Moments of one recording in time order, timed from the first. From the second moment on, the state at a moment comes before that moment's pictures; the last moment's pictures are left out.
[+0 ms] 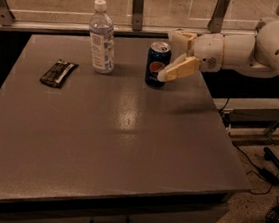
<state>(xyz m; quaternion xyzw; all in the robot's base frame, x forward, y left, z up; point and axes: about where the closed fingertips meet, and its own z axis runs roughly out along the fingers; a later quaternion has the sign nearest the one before) 0.653 -0.054 0.928 -0.54 0.57 0.36 0.50</state>
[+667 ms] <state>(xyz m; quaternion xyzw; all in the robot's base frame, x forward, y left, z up) 0.655 -0.044 0.916 -0.53 0.57 0.38 0.50</state>
